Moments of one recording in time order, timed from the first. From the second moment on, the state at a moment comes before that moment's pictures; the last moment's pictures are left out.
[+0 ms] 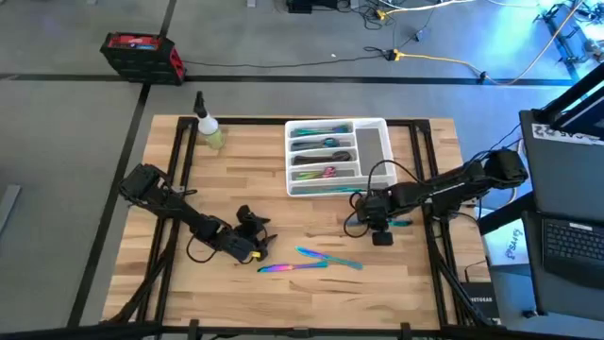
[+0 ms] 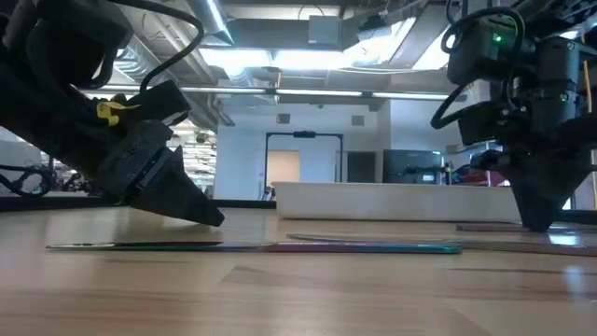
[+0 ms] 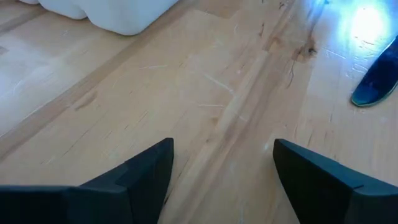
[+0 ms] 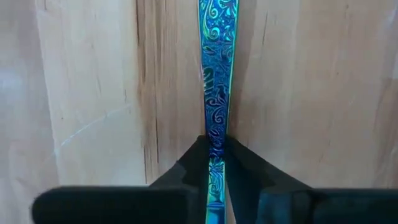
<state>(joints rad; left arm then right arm) -0.49 1.80 0.50 0.53 -0.78 -0.68 0.16 1.39 0.60 -0.61 -0.07 0.15</state>
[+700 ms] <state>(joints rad) -0.49 1.80 0.50 0.53 -0.78 -0.68 0.16 1.39 0.61 -0.65 -0.09 0.20</state>
